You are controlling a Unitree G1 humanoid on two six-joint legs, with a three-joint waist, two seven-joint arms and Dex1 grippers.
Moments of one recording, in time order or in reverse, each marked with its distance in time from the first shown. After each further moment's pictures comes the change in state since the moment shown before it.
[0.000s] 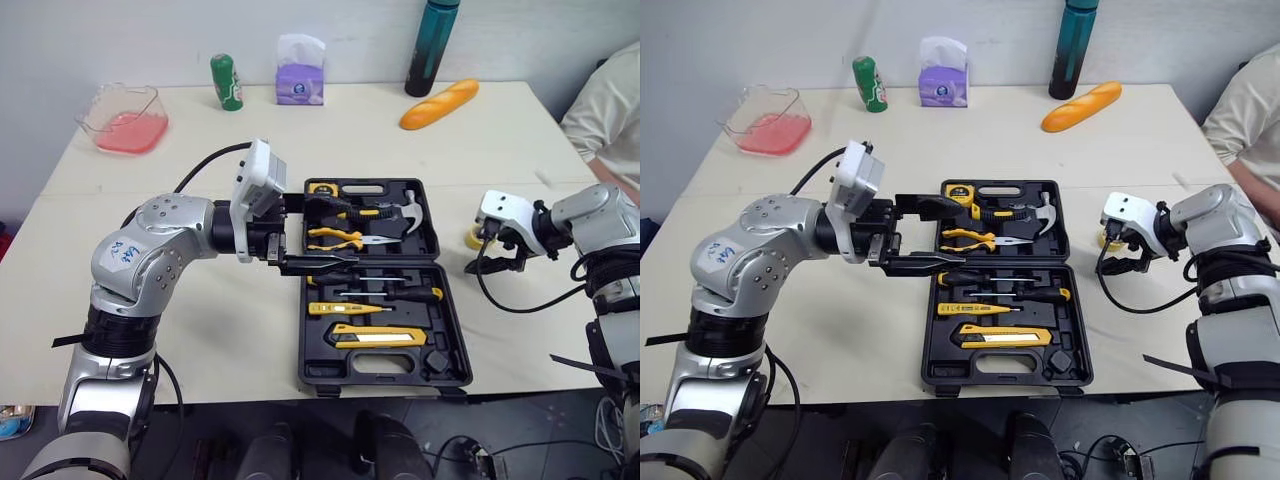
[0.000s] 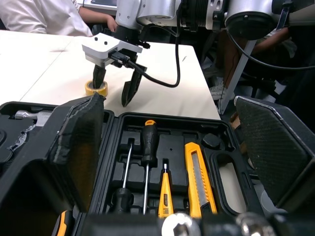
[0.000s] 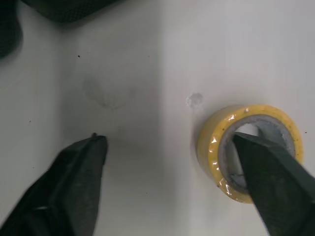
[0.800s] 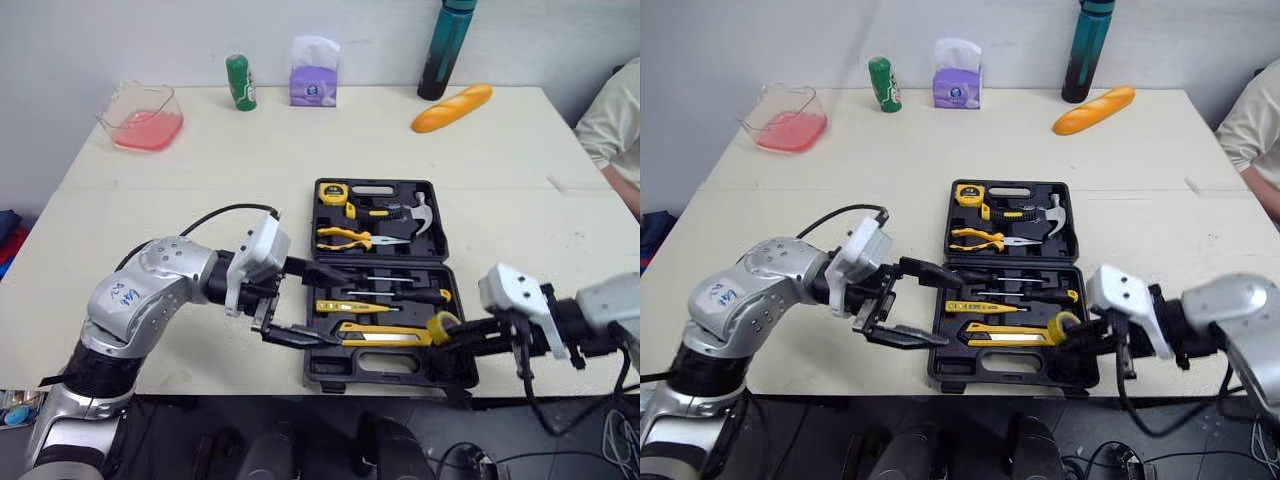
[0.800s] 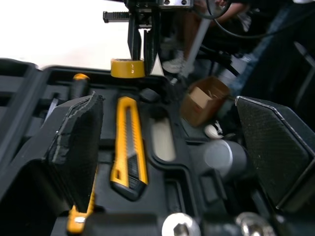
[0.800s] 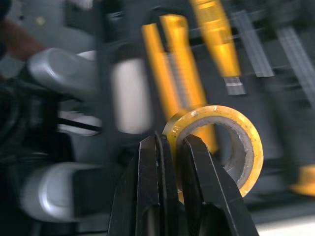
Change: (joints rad) left arm 0.208 0.113 -0.088 -0.162 -0.025 -0.014 -0.168; right arm 1.020 -0.236 -0.523 -1.667 0.645 0.757 0.037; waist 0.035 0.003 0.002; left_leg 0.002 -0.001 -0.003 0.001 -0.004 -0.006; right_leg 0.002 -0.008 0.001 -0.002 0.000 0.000
